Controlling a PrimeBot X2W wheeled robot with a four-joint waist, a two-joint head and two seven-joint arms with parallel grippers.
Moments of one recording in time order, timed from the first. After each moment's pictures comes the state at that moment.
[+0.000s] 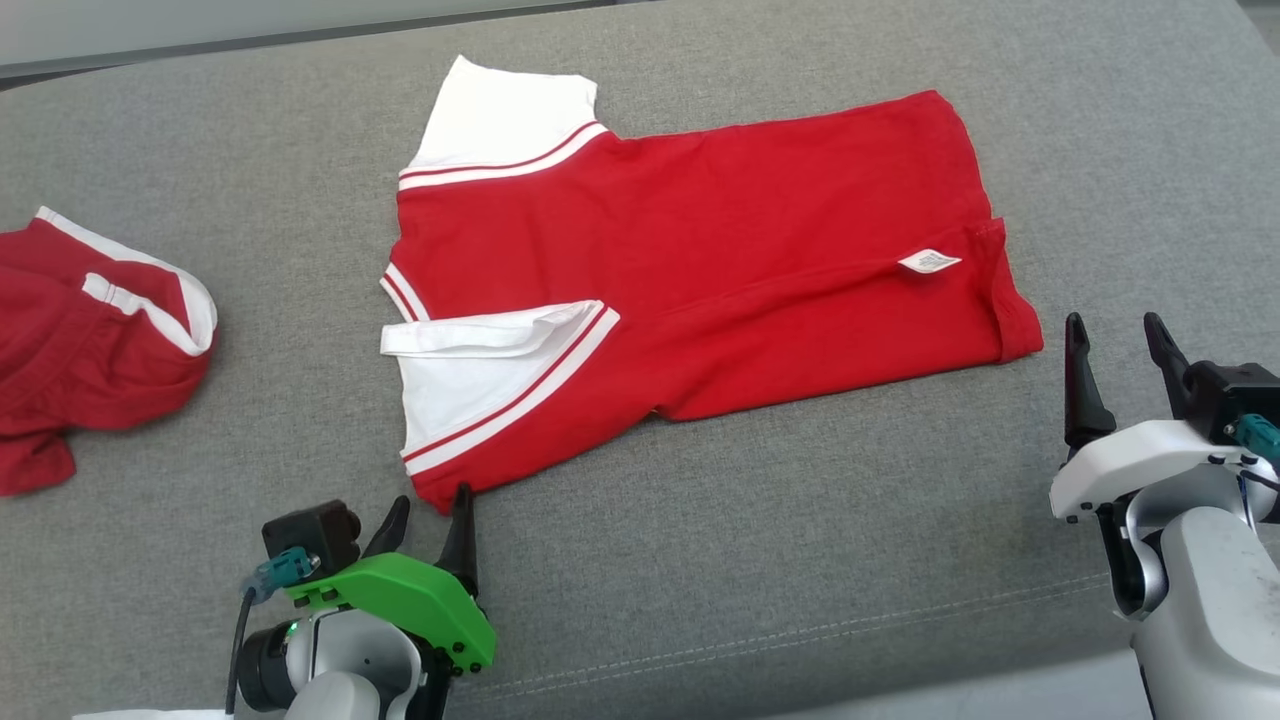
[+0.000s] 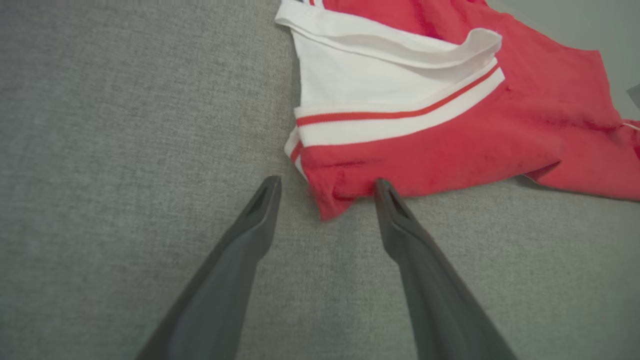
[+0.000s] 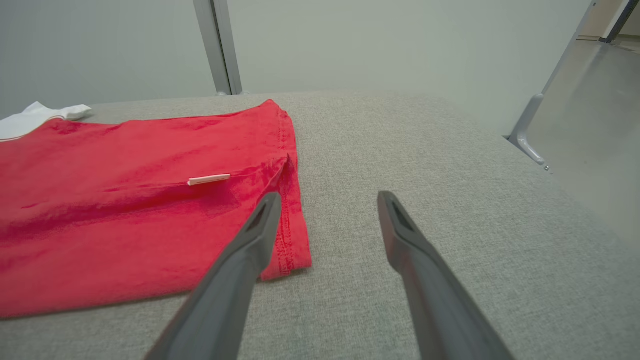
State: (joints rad) left arm -0.12 0.07 -0.25 0.26 -0.55 0.12 0.09; right arm -0.37 -0.17 -0.11 0.53 0.13 0.13 -0.26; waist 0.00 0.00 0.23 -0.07
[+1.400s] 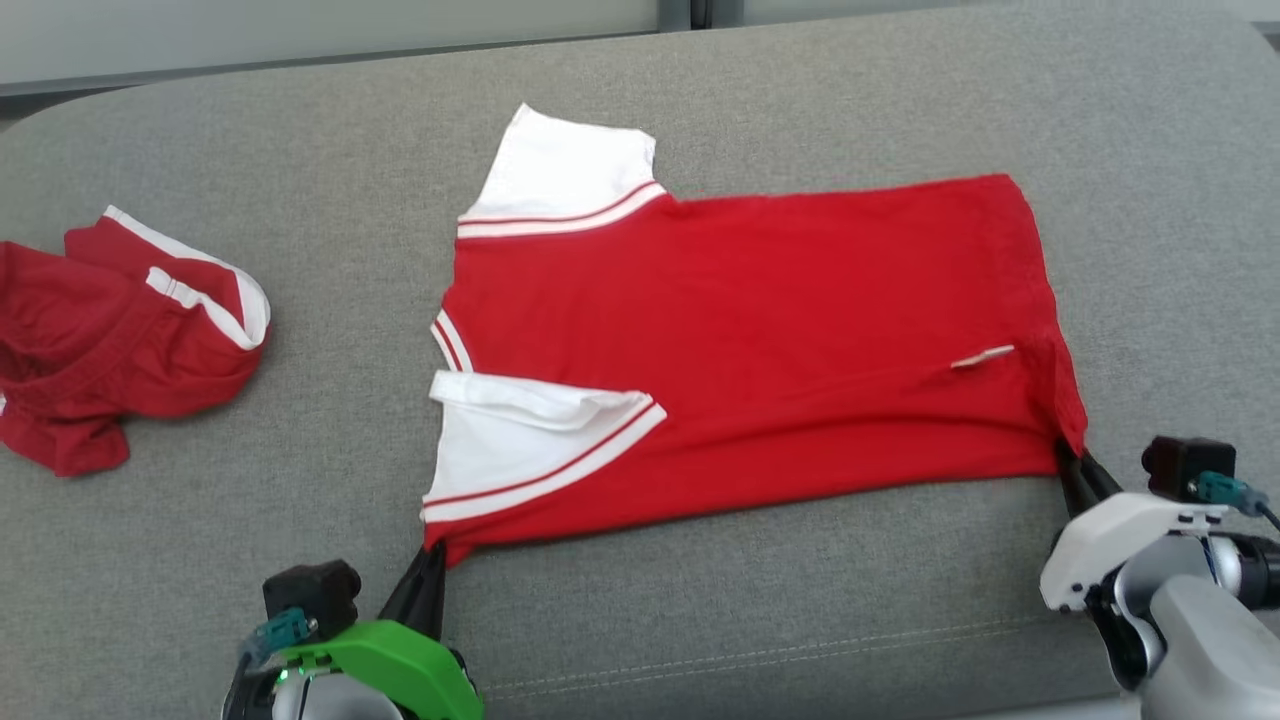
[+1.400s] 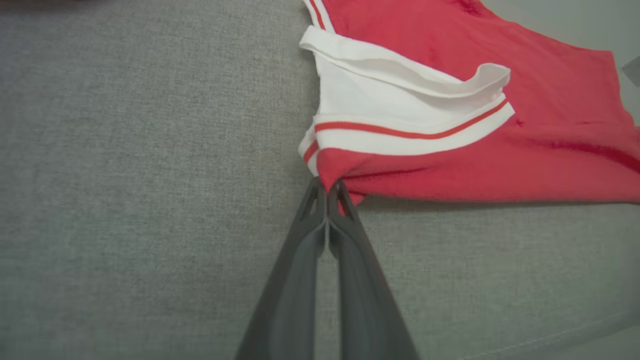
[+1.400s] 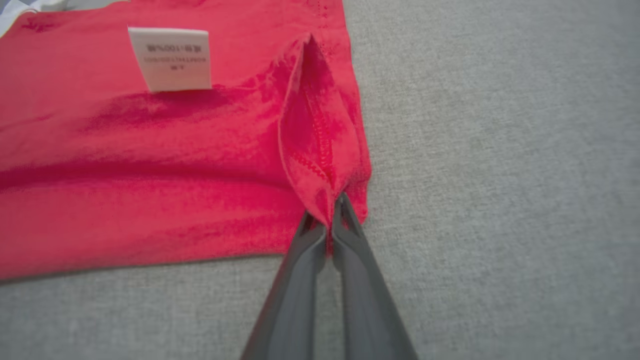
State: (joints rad) left arm -0.05 0.15 -0.30 0.23 -0.54 0.07 0.04; right arm -0.44 -0.30 0.25 0.90 0.51 0.13 -0.26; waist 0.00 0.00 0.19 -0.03
